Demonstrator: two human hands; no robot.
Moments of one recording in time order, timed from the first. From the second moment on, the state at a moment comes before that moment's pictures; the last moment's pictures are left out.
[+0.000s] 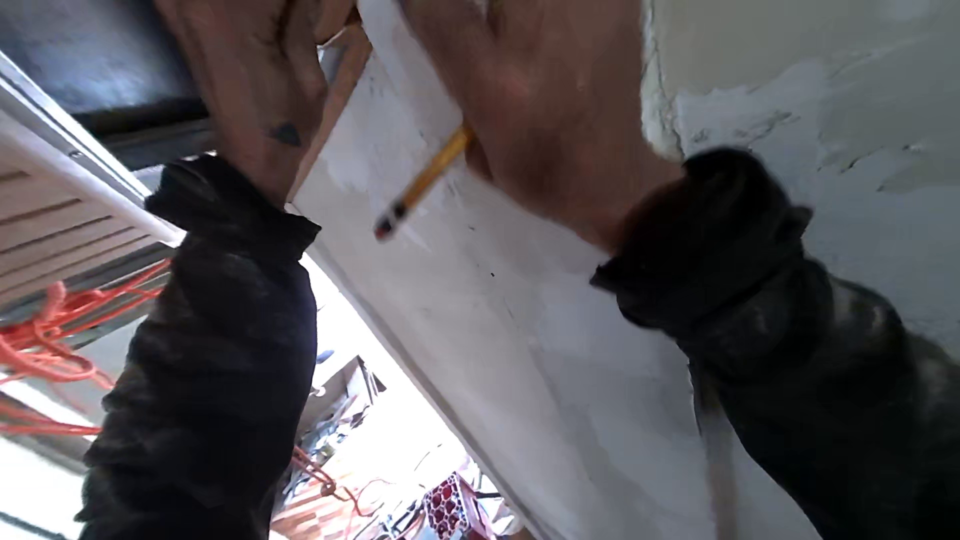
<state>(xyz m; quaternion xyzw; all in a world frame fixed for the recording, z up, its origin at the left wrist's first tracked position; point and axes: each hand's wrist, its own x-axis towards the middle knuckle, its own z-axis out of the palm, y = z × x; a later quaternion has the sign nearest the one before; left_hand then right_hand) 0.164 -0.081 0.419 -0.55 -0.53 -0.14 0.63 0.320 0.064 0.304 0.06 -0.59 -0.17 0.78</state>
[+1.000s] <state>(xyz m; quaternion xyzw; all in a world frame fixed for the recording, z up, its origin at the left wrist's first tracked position) 0.148 -0.081 0.429 -0.58 -0.47 -0.13 0.65 0.326 0.049 0.071 0.14 -0.70 0.05 0.70</state>
